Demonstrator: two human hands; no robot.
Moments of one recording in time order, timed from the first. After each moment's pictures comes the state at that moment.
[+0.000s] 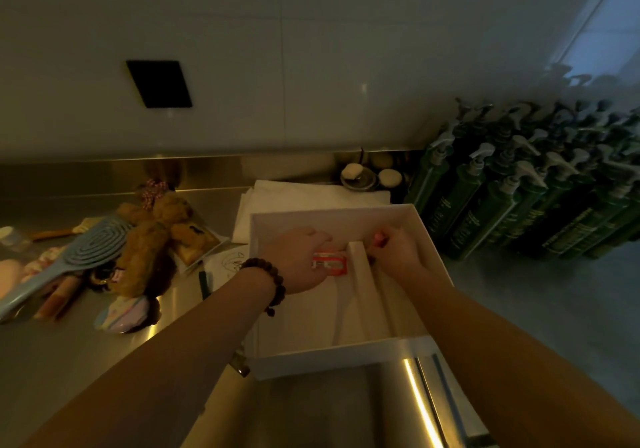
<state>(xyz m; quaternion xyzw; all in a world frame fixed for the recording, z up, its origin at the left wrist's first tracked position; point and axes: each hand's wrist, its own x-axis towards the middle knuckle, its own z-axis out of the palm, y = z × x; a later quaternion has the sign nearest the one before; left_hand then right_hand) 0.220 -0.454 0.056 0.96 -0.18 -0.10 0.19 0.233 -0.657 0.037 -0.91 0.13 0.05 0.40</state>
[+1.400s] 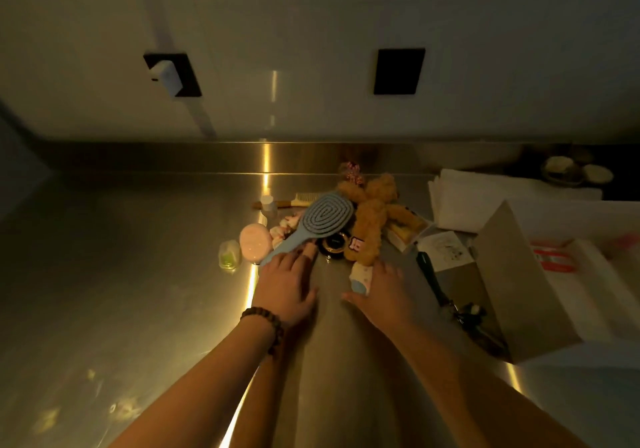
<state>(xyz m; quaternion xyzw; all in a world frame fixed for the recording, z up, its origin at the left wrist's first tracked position) 0.106 -0.050 -0.020 0.99 -0.01 0.00 0.11 0.134 -0.248 -0.033 -0.96 -0.02 0.09 0.26</state>
